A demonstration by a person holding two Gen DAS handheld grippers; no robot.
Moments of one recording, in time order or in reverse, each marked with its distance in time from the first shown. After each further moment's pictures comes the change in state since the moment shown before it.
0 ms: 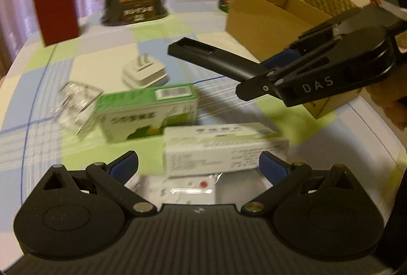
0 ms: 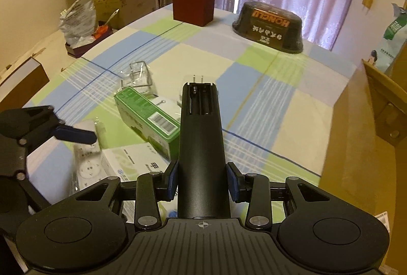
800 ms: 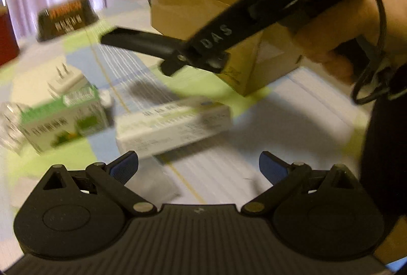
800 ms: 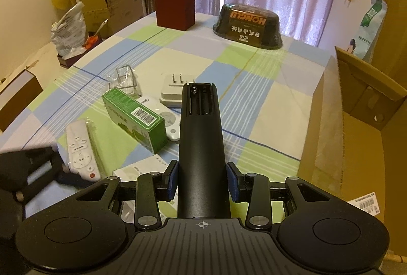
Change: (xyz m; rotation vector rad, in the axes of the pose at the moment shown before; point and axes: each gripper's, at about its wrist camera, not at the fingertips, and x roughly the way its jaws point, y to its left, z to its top) left arm -0.003 -0.072 -0.013 0.210 0.002 -0.124; right arm -0.026 -0.024 -0.022 0.059 -0.034 -0.022
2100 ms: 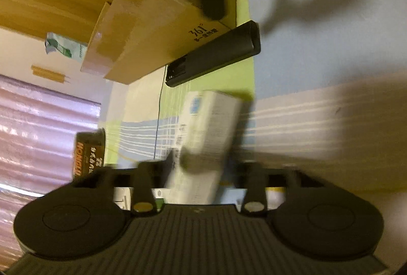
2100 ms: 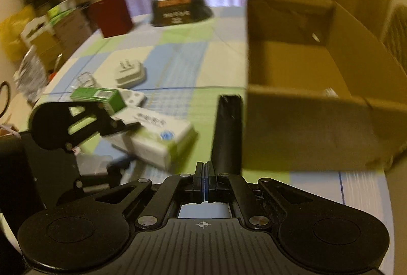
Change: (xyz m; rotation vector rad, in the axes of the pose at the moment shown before) left arm 0.089 -0.043 0.001 1.024 0.078 0.348; right arm -0.045 -0.028 -0.080 0.363 -0.007 -0.098
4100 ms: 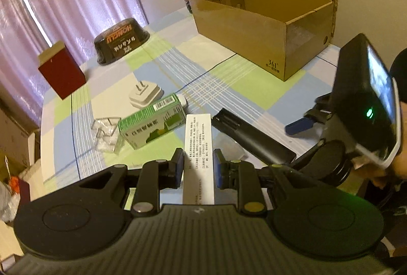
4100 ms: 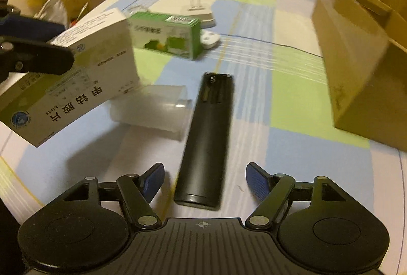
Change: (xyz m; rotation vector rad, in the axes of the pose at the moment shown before) left arm -0.171 0.078 -0.086 -0.914 0.089 -0.154; right arm 0.040 0.104 -0.065 -0.188 0.106 0.009
